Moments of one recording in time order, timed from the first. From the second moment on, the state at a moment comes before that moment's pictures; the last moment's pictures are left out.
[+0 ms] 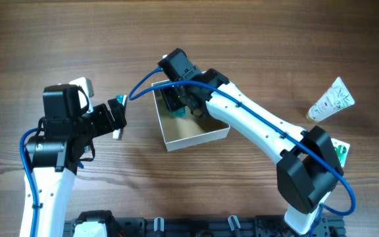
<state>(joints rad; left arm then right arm) 0.02 1.05 0.93 -0.83 0.13 -0.31 0.74 1.92 1.55 -0.71 0.07 0.24</state>
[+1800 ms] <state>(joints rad) 0.02 1.05 0.93 -0.83 0.13 -0.31 0.40 1.54 1.11 -0.96 -0.16 0.40</state>
